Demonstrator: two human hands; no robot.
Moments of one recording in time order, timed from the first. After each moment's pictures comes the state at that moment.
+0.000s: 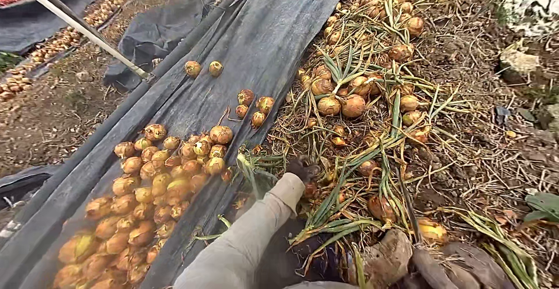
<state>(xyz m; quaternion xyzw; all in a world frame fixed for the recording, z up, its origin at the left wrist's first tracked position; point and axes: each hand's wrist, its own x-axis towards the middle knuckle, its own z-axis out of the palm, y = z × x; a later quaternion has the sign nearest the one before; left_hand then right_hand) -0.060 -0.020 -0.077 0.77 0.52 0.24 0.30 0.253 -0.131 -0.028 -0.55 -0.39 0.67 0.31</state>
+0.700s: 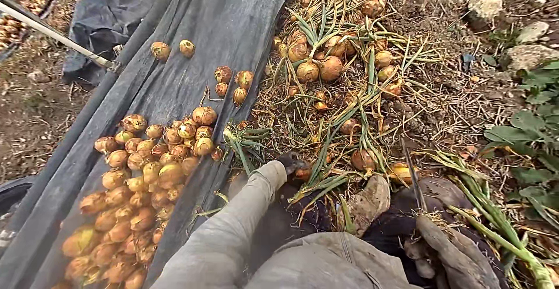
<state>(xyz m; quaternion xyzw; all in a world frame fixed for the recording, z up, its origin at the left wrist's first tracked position) -0.063 -0.037 -0.155 0.50 0.68 0.03 0.54 0.278 -0.189 -0.020 -0.62 -0.30 0.63 0.36</state>
